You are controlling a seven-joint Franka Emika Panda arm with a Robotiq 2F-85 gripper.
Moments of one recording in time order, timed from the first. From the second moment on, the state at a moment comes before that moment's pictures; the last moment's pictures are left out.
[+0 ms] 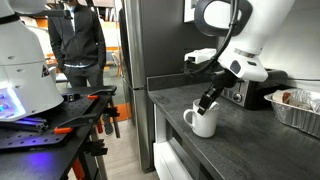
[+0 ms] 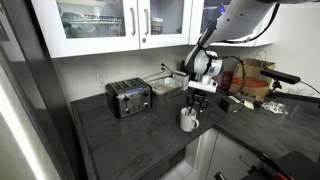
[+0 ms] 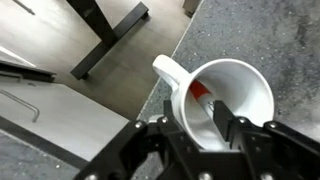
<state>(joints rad) -0.12 0.68 -0.09 -1.88 0.41 2.26 0.30</state>
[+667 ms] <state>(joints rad) -0.07 0.45 -0.08 -1.96 0.28 2.27 0.21</state>
